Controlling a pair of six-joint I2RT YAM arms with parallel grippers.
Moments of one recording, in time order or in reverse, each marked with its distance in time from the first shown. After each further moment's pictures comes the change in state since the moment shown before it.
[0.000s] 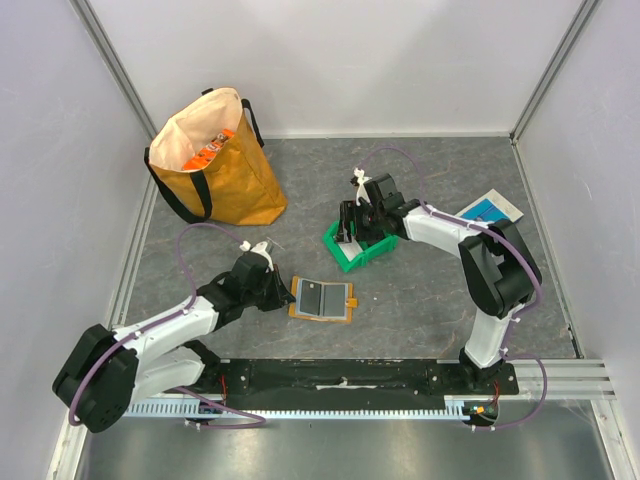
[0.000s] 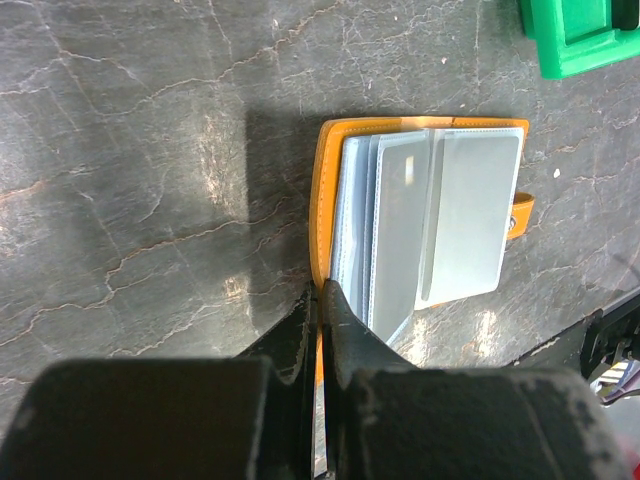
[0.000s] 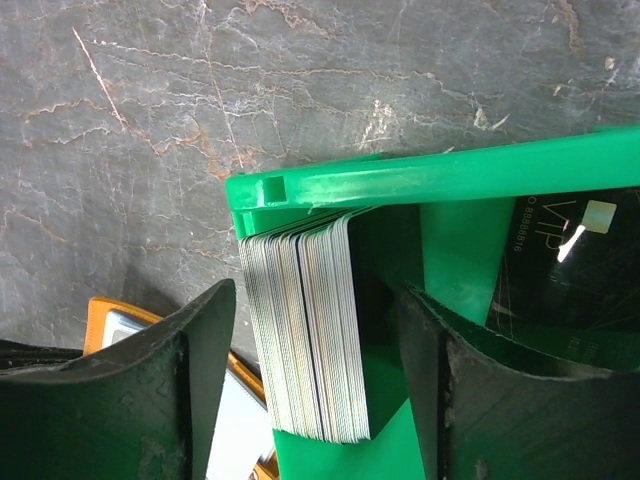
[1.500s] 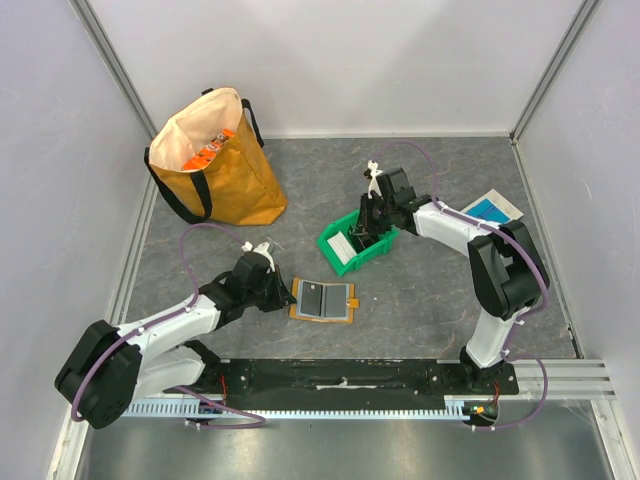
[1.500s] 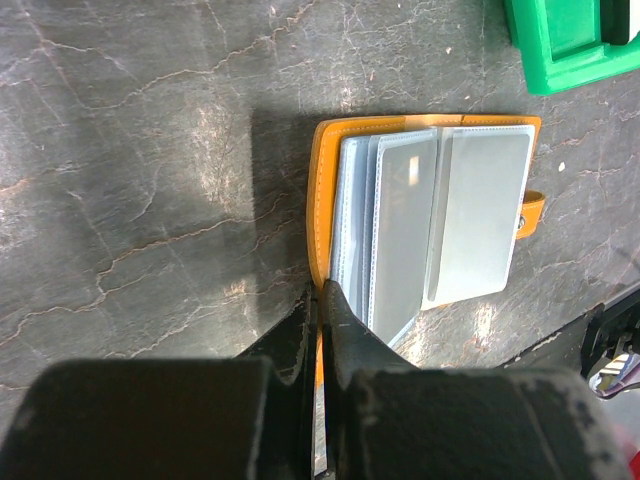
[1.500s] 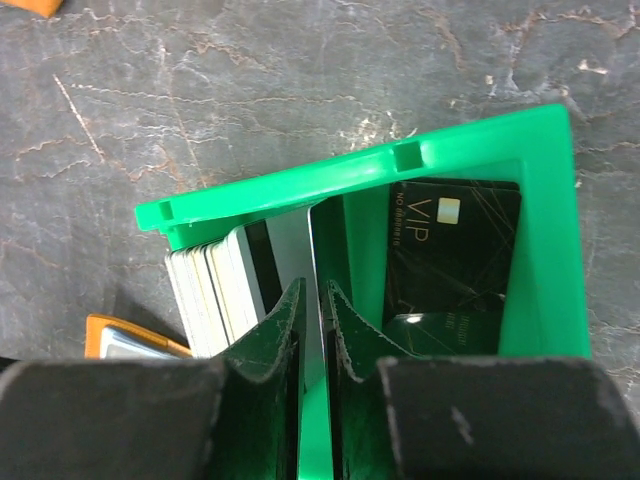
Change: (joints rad) left arm 0.000 0.028 0.002 0.009 0.021 0.000; right arm -0.065 -0.031 0.000 -0.016 0.001 0.001
